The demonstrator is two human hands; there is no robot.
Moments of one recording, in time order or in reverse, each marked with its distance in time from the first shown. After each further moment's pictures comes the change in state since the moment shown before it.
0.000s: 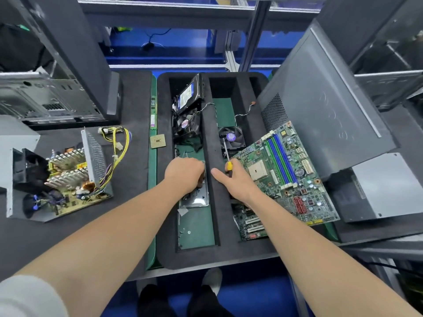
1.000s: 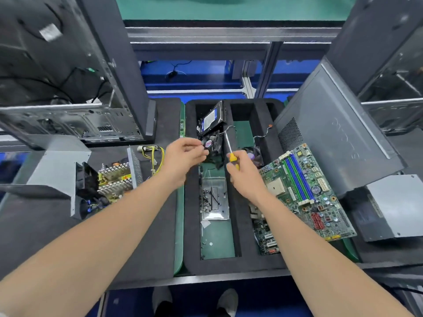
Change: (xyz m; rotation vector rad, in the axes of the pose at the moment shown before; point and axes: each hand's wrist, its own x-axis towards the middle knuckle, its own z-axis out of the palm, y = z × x) left_hand -0.053 -0.067 -0.066 -1.889 0.471 -0.283; right_hand -0.007 -0.085 0.008 -0.080 0.126 -0.242
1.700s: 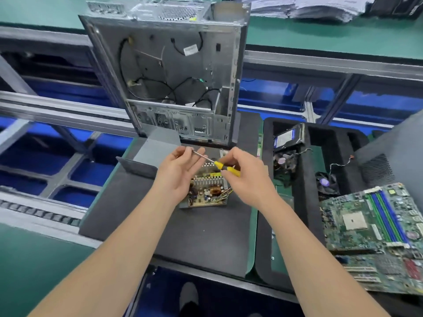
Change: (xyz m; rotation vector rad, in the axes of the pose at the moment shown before) left_hand -0.095 0.054 -0.190 -0.688 0.263 0.054; right_hand -0.035 -0.171 0.131 -0.151 -0.168 -0.474
